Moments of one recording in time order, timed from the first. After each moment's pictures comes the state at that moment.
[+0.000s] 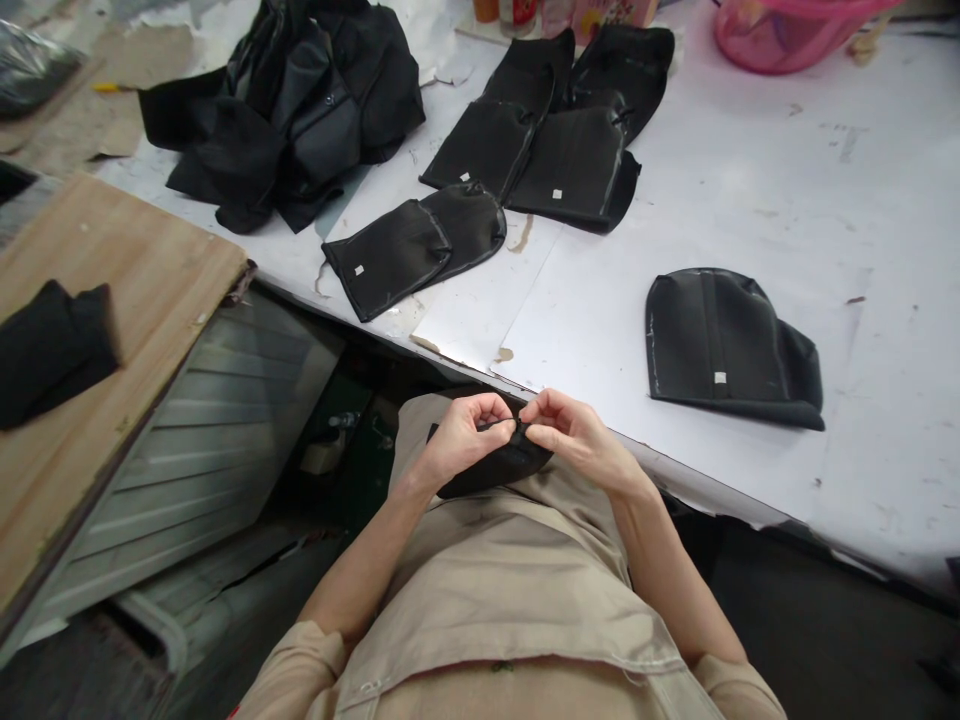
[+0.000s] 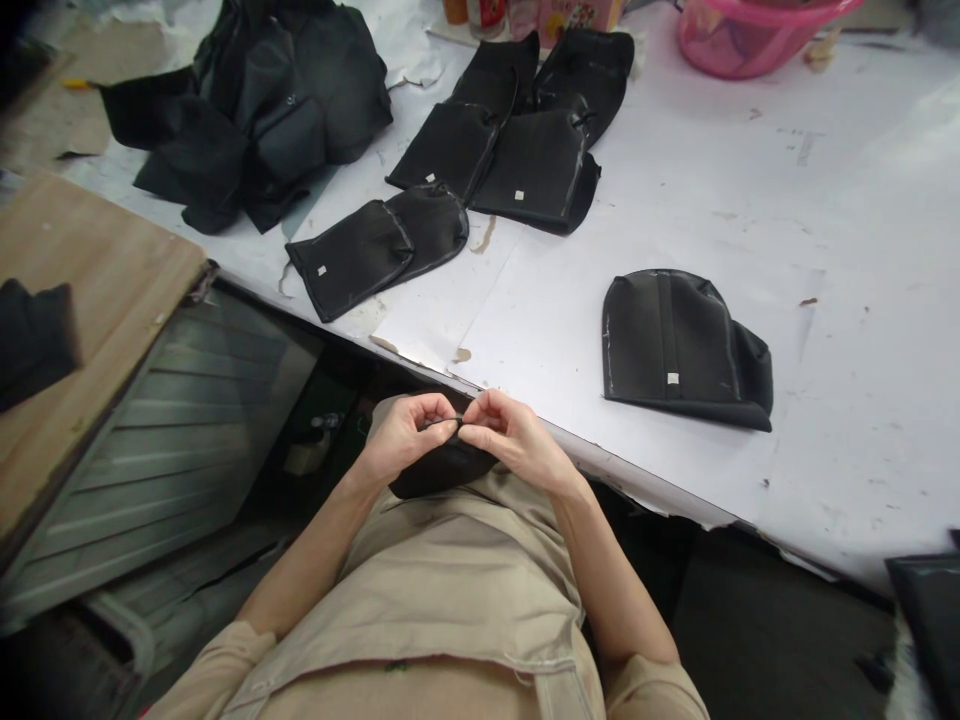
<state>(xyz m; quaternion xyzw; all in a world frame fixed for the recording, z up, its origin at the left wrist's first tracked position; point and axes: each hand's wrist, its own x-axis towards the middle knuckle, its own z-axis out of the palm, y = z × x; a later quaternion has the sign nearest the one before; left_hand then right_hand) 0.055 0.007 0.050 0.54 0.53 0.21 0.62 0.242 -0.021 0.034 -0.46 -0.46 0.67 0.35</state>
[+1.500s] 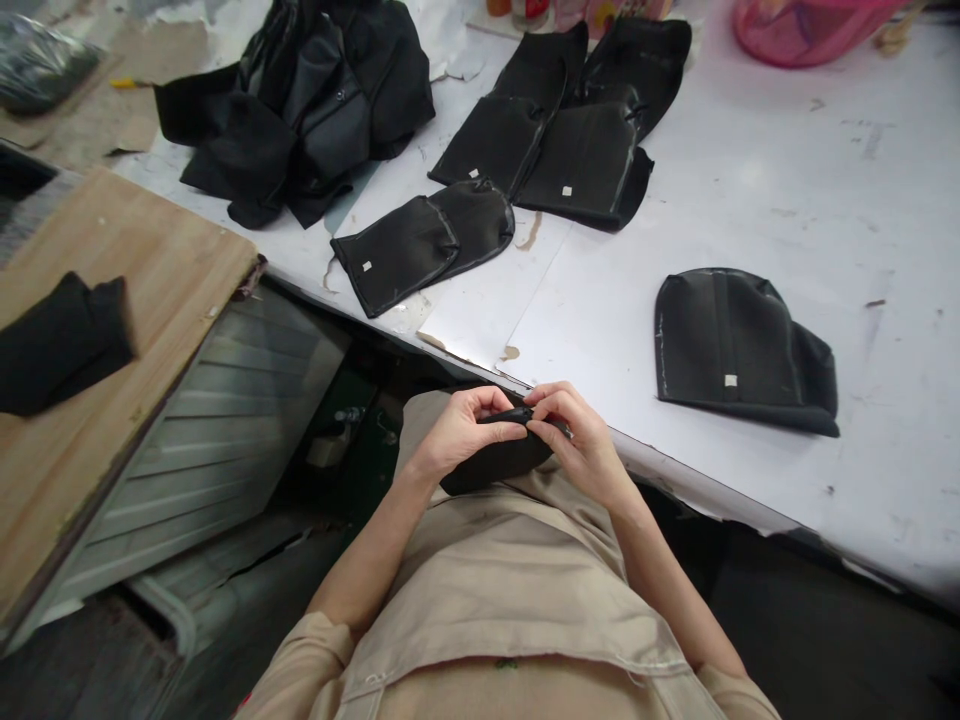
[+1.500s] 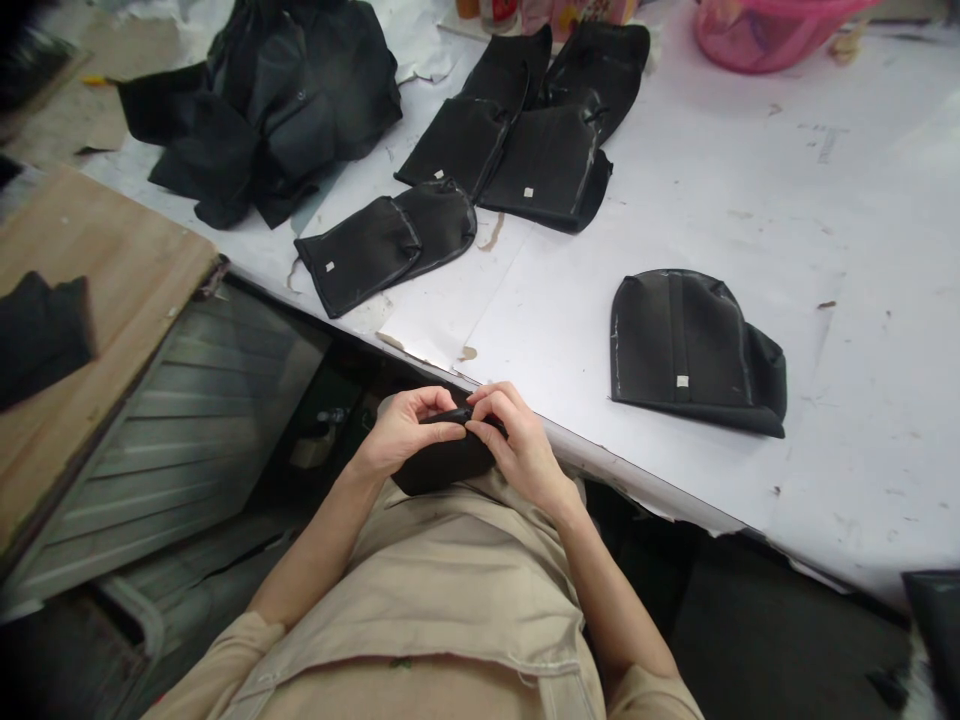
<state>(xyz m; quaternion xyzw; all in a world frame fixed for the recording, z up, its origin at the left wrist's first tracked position) 0.043 0.009 0.036 0.48 0.49 0.25 0.69 0.234 -0.030 0.029 -0.45 -0.62 0.47 0.44</state>
